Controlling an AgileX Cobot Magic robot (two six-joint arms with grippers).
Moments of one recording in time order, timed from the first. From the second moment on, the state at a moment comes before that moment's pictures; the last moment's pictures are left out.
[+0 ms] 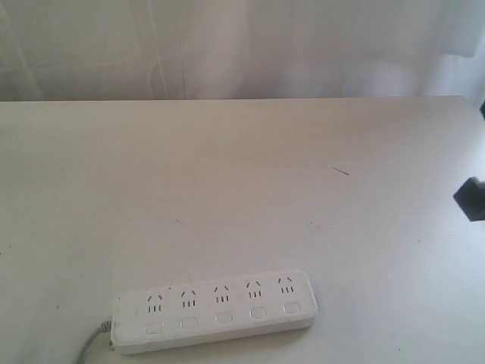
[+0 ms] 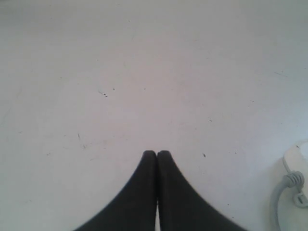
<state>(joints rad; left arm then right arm) 0.03 0.05 0.02 -0.07 0.43 -0.06 0.63 0.64 -0.22 0.66 -0.65 -0.57</state>
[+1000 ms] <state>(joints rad) 0.03 0.05 0.02 -0.07 0.43 -0.05 -0.03 0.01 -0.01 0.63 0.04 -0.68</state>
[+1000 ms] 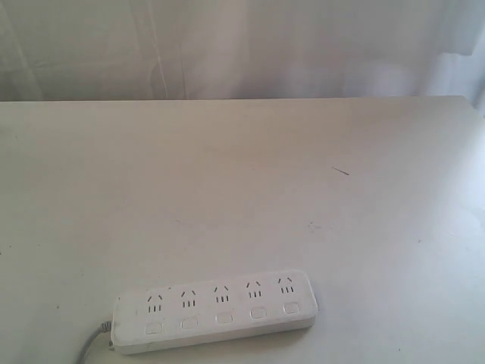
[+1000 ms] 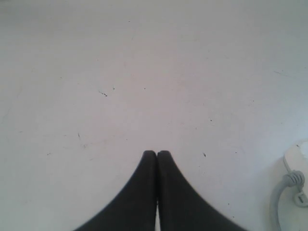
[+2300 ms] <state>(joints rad) 0.03 0.05 0.02 -0.07 0.43 -0.05 -0.03 0.01 -0.01 -0.14 0.37 0.32</state>
